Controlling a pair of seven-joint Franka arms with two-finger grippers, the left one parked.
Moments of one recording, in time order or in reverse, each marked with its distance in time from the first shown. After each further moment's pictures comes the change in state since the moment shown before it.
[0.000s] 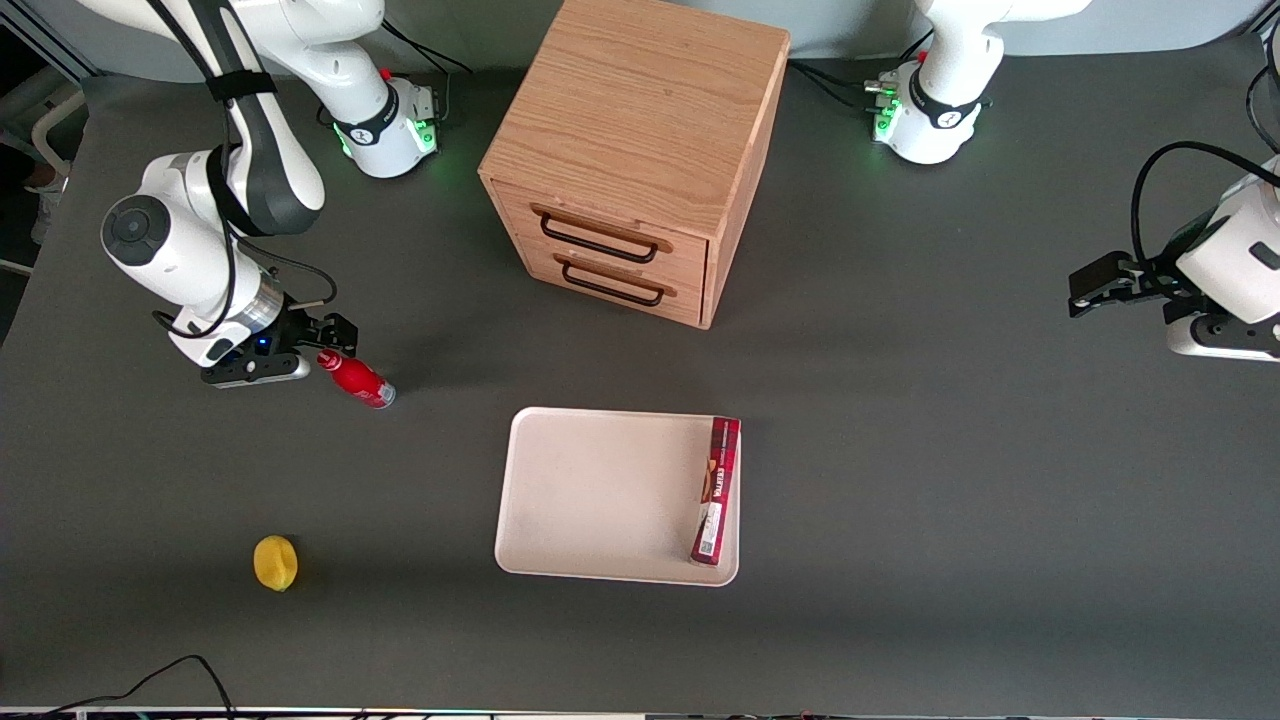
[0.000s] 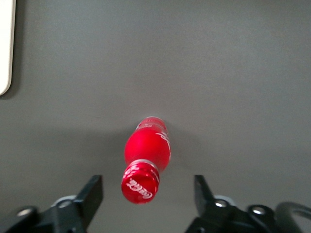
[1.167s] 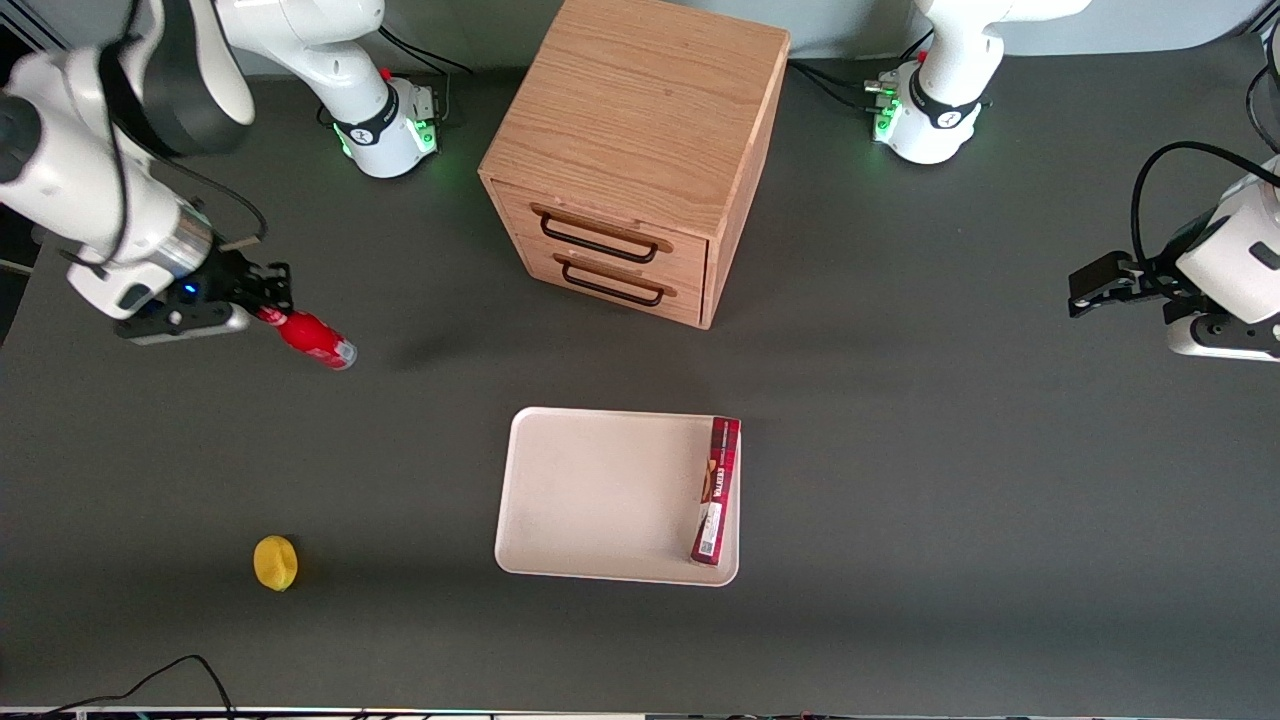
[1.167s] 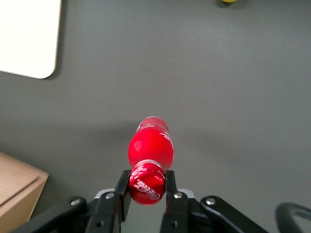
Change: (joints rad) arm -0.001 -0.186 0.012 0.279 -0.021 -0.537 -0.002
